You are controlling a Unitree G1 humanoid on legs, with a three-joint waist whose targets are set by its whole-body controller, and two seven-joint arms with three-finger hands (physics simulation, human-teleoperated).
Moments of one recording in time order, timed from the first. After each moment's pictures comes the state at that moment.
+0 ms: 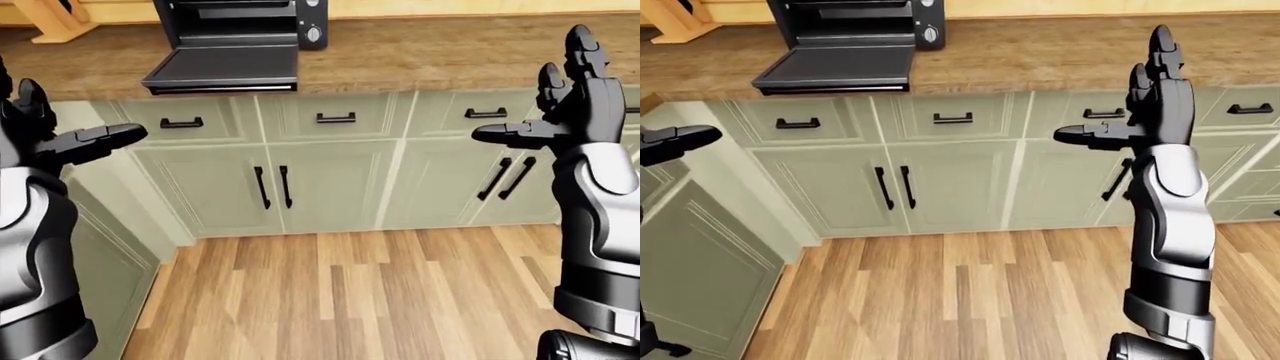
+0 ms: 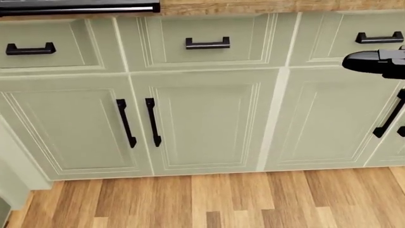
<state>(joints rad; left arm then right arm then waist) -0.52 0.60 0.46 -0.04 -0.36 0.41 0.14 -0.61 -0.52 -0.35 0.02 0.22 0.37 0.03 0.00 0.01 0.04</state>
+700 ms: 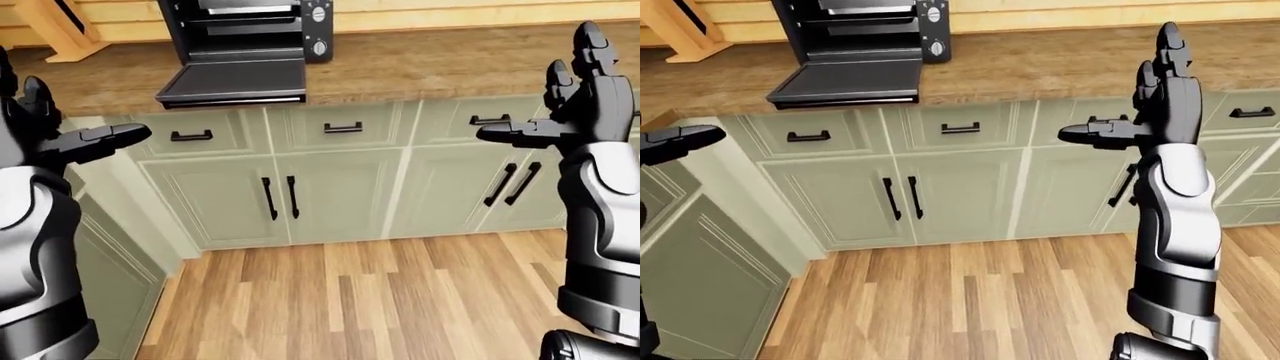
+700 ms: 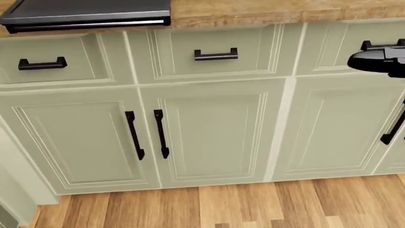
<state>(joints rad) -0.52 0.60 0.44 -0.05 -0.36 0.40 0.14 -0.61 -0.53 -0.36 0.03 0.21 0.36 0.03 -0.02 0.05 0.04</state>
